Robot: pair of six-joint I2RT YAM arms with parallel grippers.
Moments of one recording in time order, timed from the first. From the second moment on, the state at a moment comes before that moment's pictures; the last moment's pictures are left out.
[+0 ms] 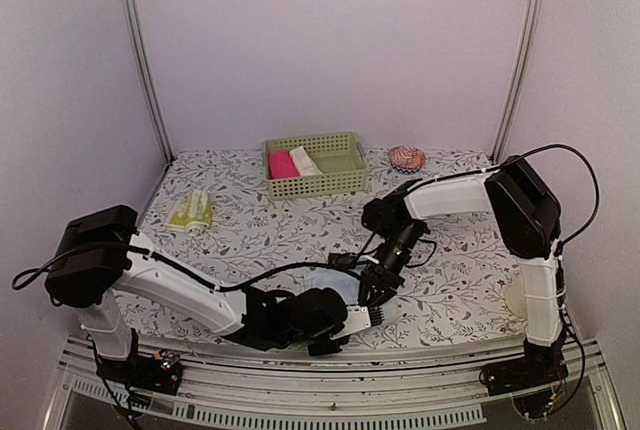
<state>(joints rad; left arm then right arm) -1.39 1.84 0.91 0.12 -0.35 0.24 0.76 2.18 1.48 -1.13 -0.93 -0.77</state>
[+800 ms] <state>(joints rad) -1.10 1.89 1.07 -0.11 0.35 -0.08 0.69 1.36 1.02 -0.75 -0.63 -0.72</state>
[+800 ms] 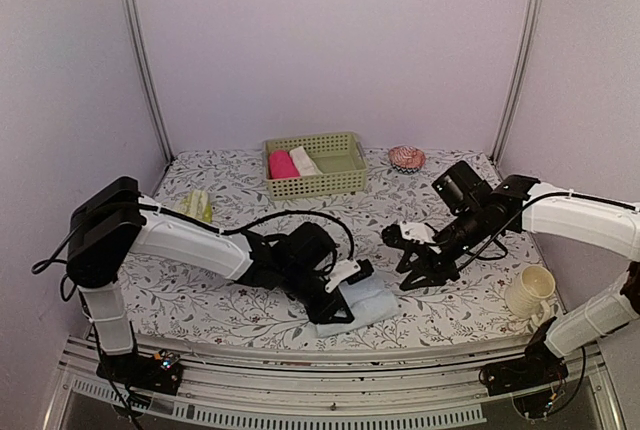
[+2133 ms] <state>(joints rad) -0.91 1.55 0.81 -0.04 0.47 -0.21 0.98 1.83 1.13 -0.63 -0.43 -0.79</state>
